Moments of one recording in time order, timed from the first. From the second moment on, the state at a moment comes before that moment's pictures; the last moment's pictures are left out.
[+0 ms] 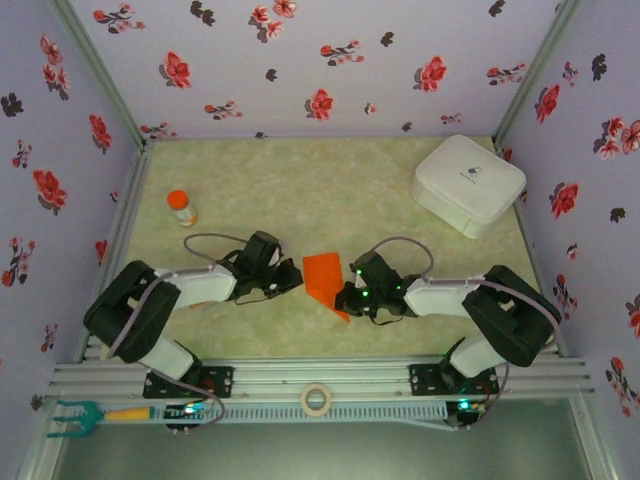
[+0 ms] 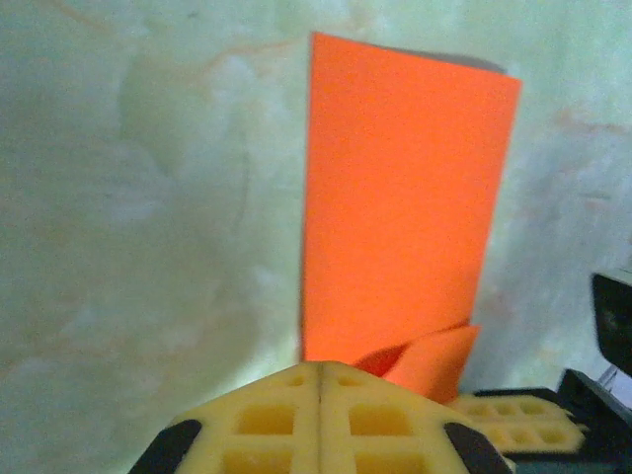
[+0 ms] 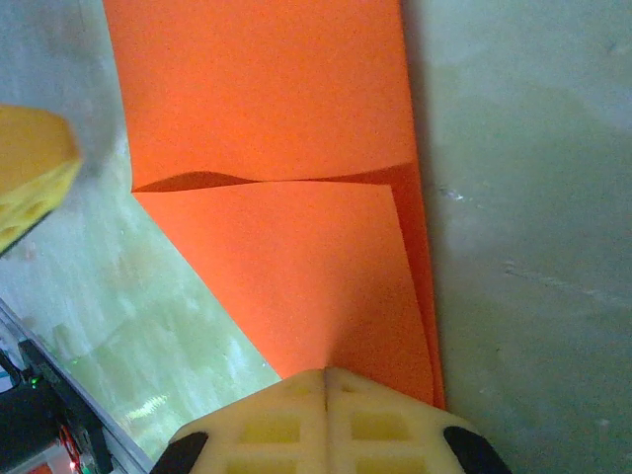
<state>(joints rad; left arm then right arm) -0.69 1.51 0.60 0.04 0.35 -0.98 0.80 1.49 0.49 0.06 -0.40 0.98</state>
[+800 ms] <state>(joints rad) -0.80 1.71 0.68 0.16 0.39 -0.98 0.80 1.44 0.49 -0.02 -0.38 0.98</state>
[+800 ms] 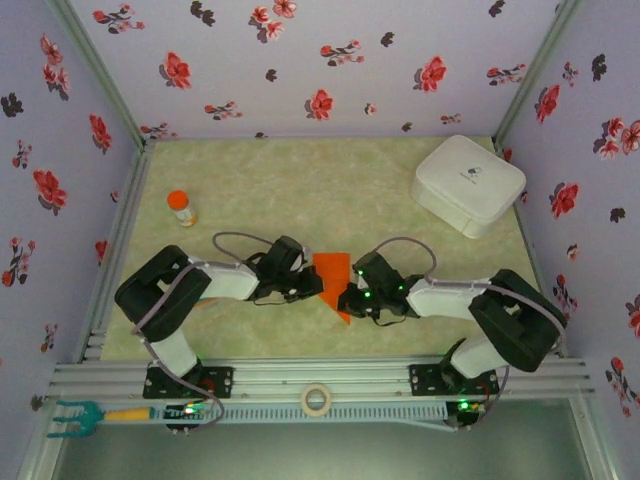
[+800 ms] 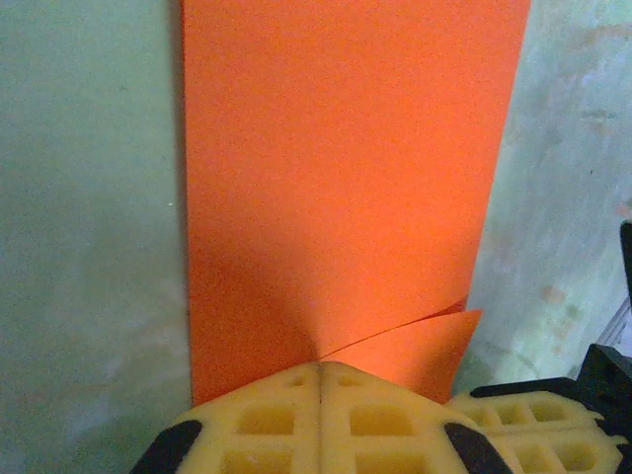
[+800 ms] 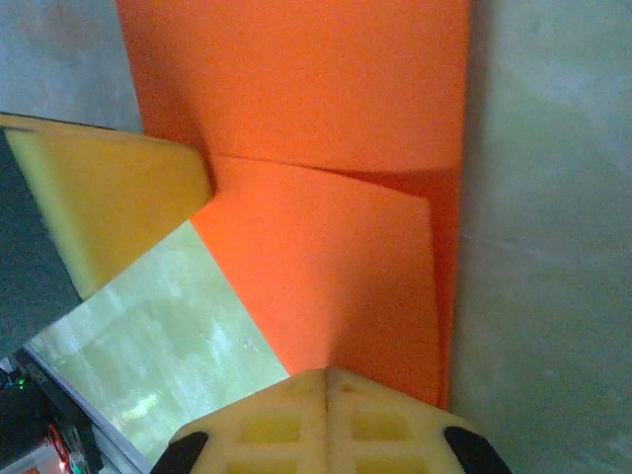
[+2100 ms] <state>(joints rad) -0.80 1.60 0.57 0.18 0.26 -1.10 0.79 1.14 0.44 -0.25 -0.24 0.97</state>
